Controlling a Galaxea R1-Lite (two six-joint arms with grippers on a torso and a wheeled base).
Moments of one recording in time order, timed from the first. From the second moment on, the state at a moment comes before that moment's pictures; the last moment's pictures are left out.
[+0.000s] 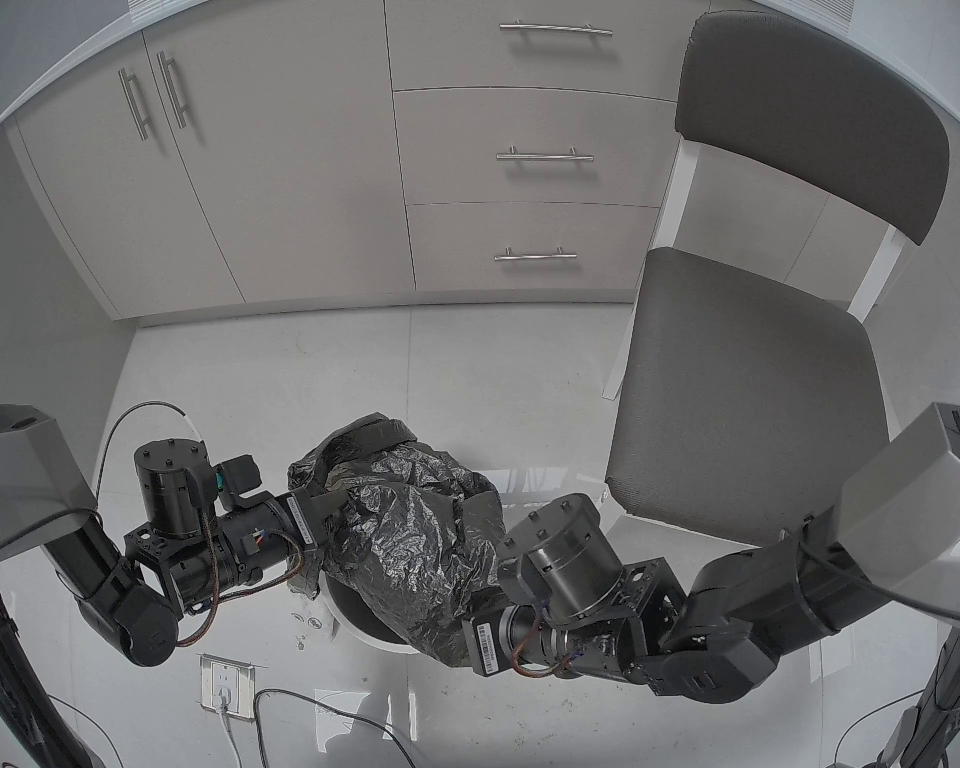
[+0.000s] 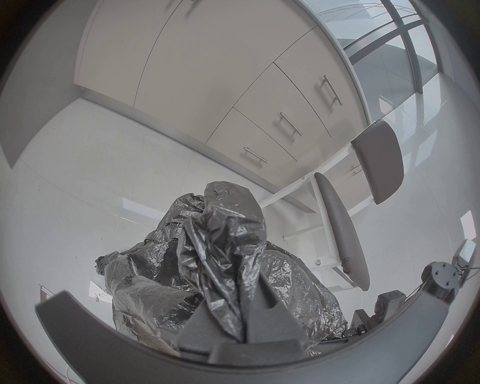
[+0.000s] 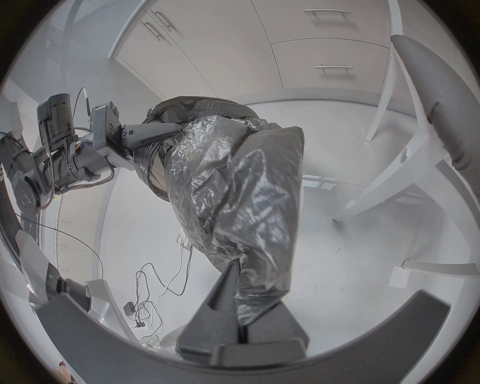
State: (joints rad) left arm -0.31 1.95 -0.41 -1.26 -0.27 -0.55; right arm 0.94 2.07 -0.98 -0.36 -0.18 0.45
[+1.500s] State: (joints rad) left arm -0.28 2.13 -0.45 -1.27 -0.26 -0.47; right arm 0.88 2.67 -1.79 -0.12 -0.17 0.37
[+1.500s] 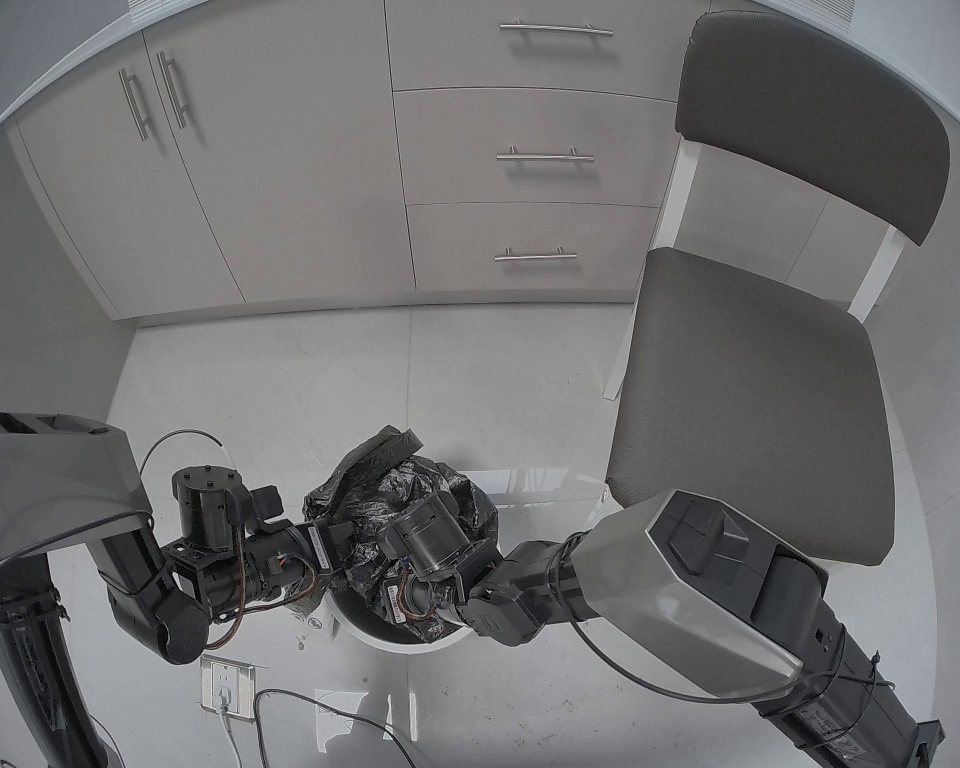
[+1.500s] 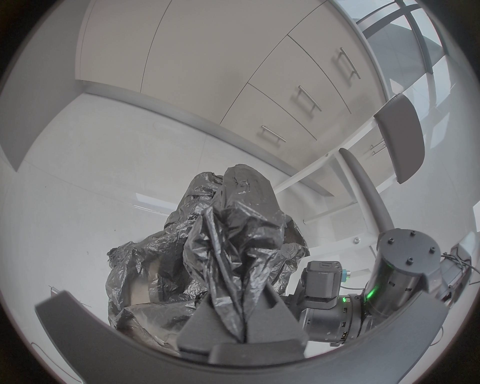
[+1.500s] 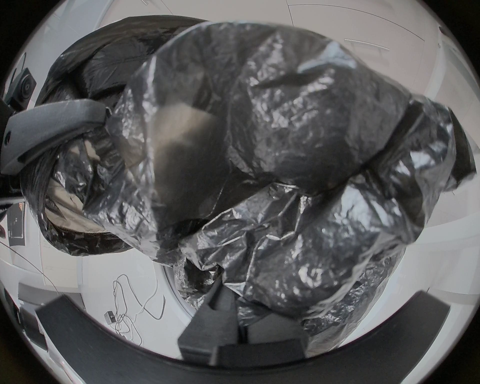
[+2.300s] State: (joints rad) left arm -0.28 2.18 -0.46 -1.27 -0.26 -0.47; right arm 0.91 2.61 -1.72 -0.06 -0.19 0.36
